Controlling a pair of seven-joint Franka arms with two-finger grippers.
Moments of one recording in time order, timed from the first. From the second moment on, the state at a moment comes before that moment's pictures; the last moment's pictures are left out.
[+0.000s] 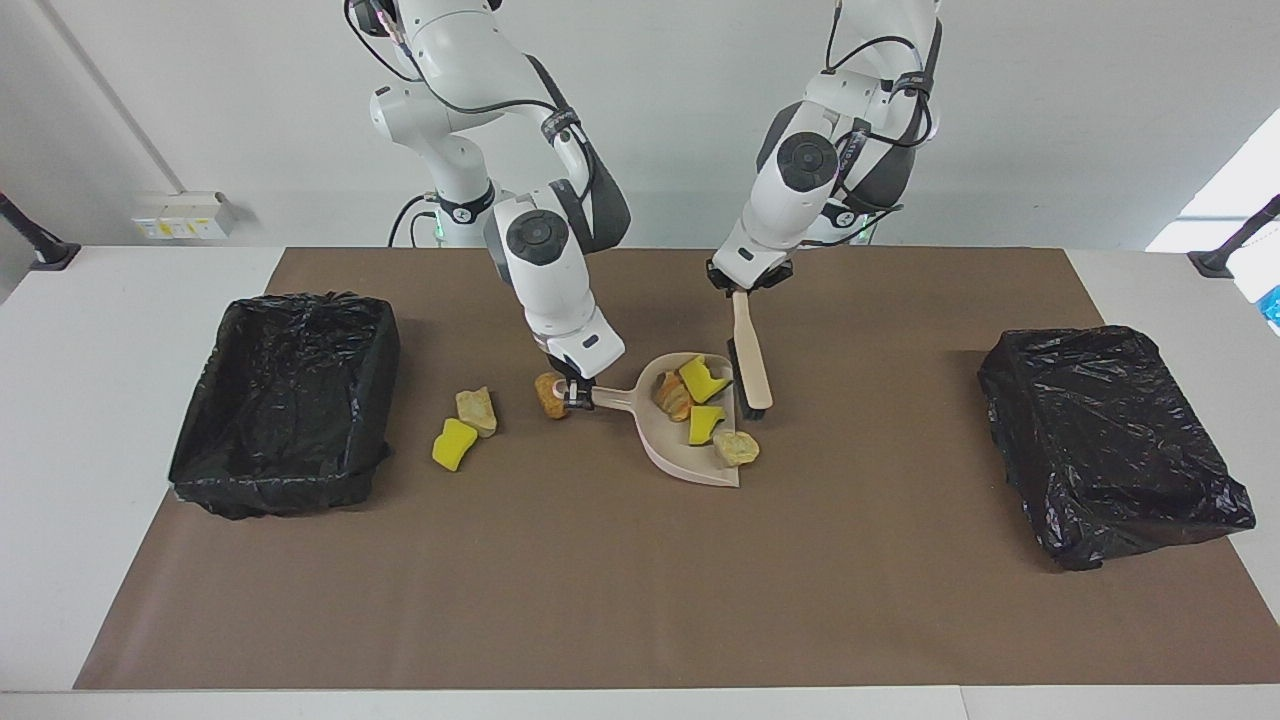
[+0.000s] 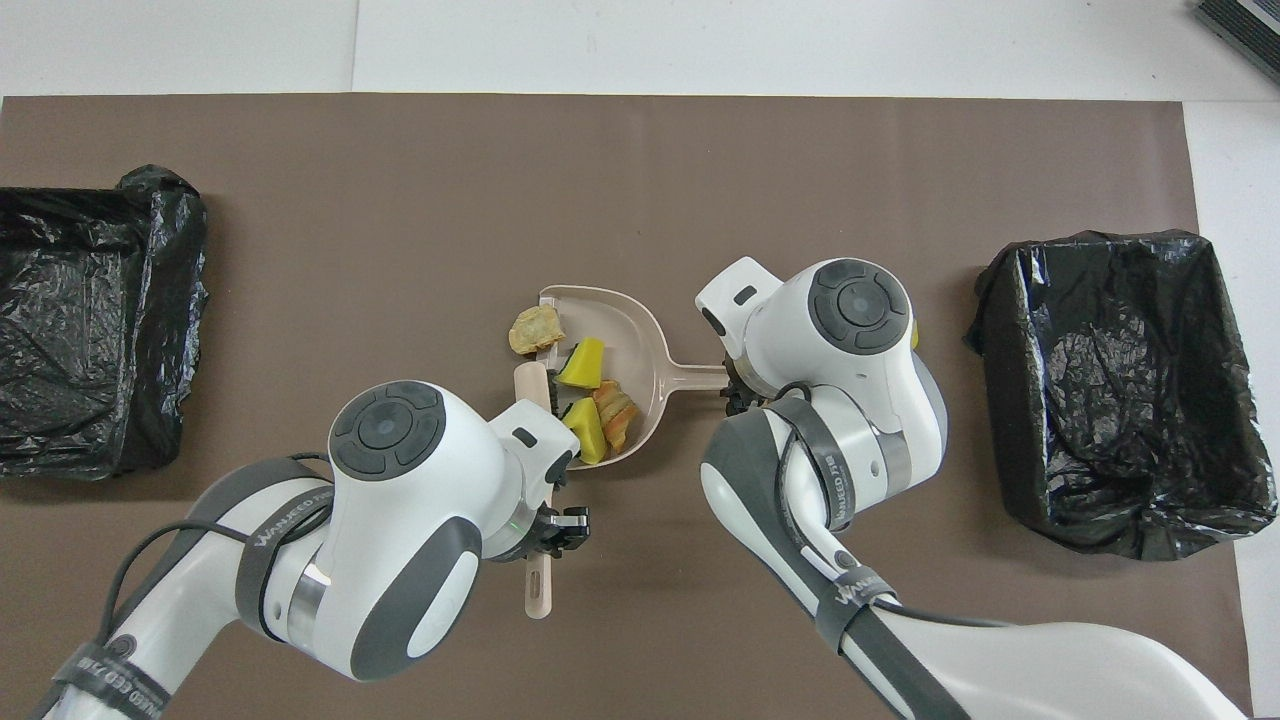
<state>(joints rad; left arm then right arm) -0.51 -0.05 -0.04 -2.14 -0.17 1.90 -0.51 0.42 0.29 0.01 -1.90 0.11 2.22 -1.11</state>
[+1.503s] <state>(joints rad) -0.54 0.07 -0.05 -2.10 -0.16 2.06 -0.45 0.42 0.29 0.01 -1.90 0.11 2.22 -1.11</state>
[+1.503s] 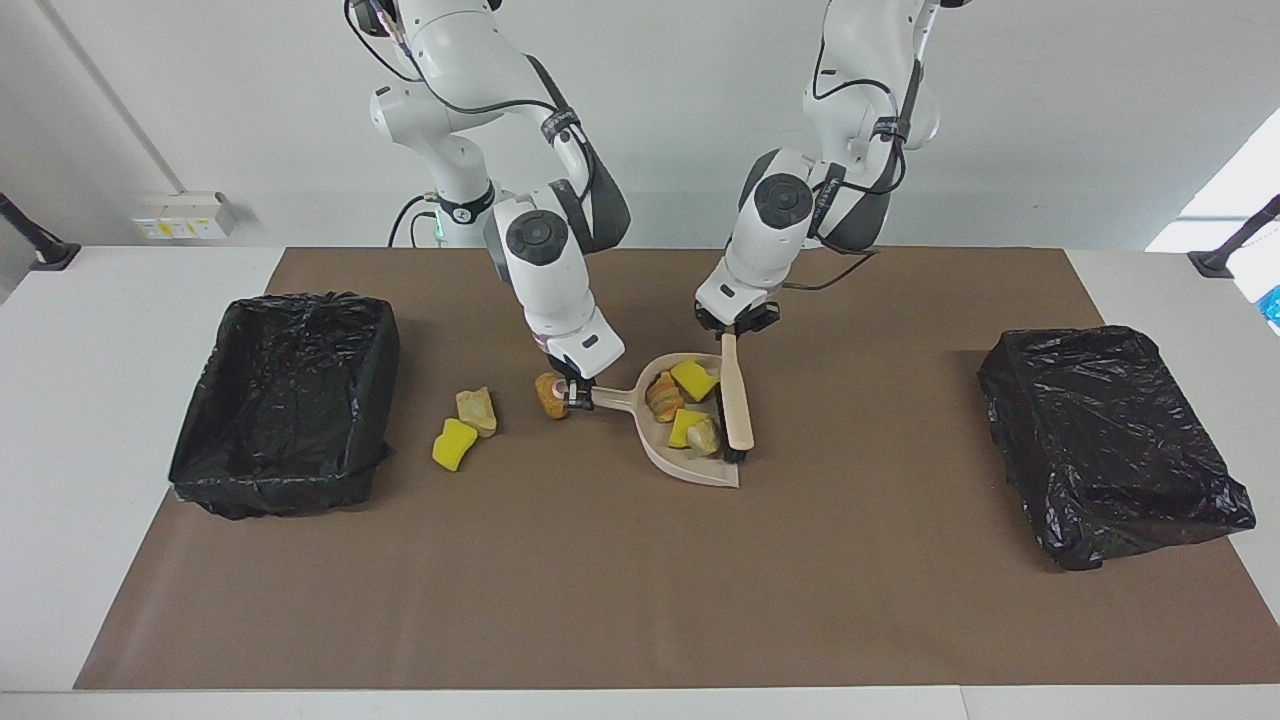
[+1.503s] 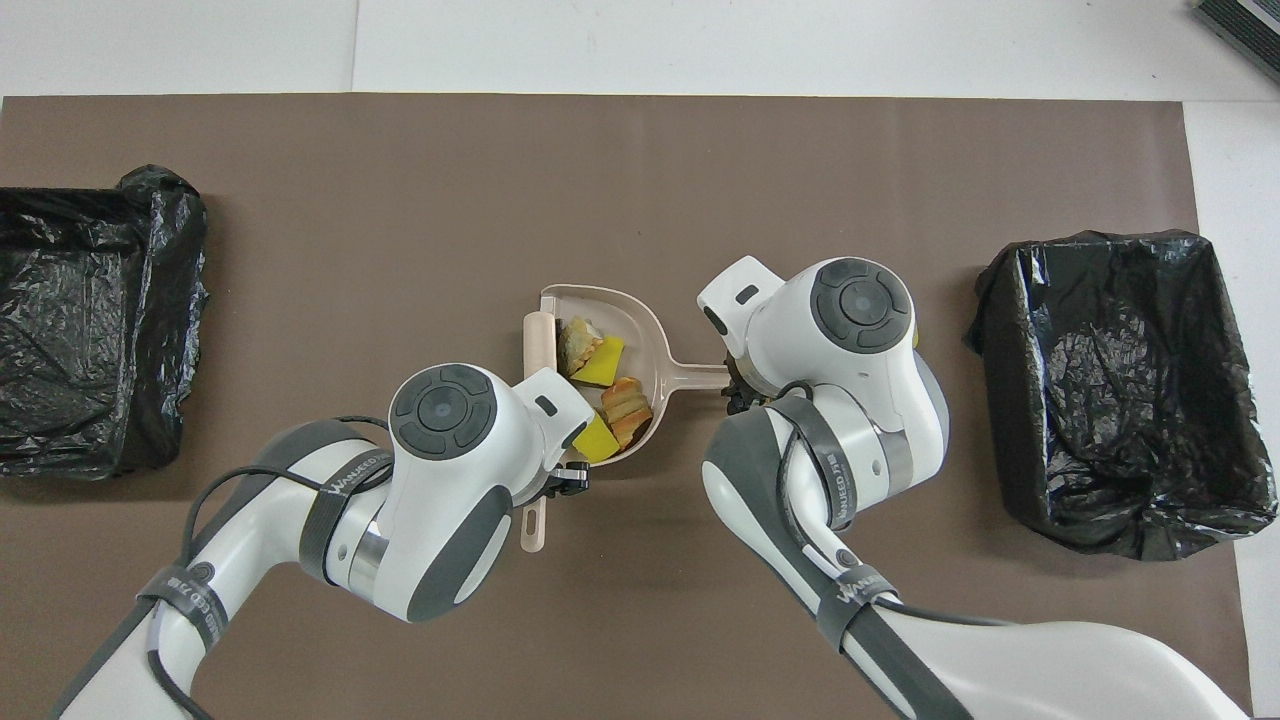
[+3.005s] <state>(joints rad) -0.68 -0.22 -0.07 -2.28 -0.16 2.01 -0.59 0.00 0.27 0.00 -1.60 0.11 1.93 -1.53</state>
